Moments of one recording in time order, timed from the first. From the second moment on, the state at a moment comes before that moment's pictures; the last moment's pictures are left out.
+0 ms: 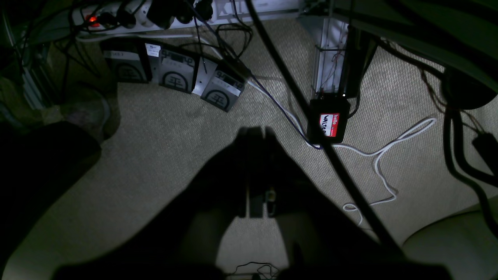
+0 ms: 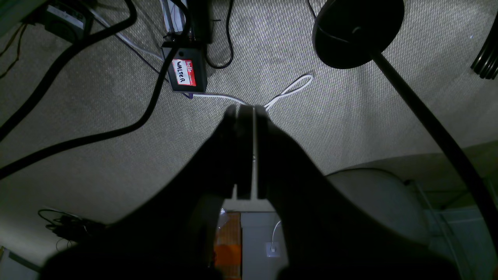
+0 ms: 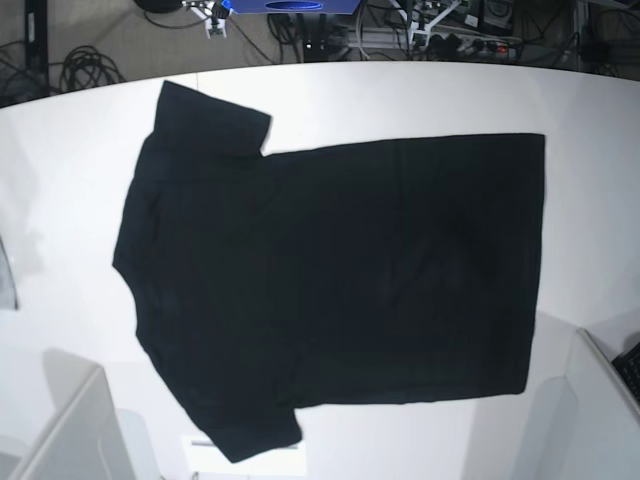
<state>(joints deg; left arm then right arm) 9.8 -3.2 2.0 10.0 0.6 0.5 -0.5 -8.9 1.2 -0.7 8.3 -1.6 0.1 -6.1</state>
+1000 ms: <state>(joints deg) 38.7 -8.9 1.9 48.3 1.0 0.5 -8.8 -36.1 1.7 3.3 57.0 -1.1 0.2 -16.7</state>
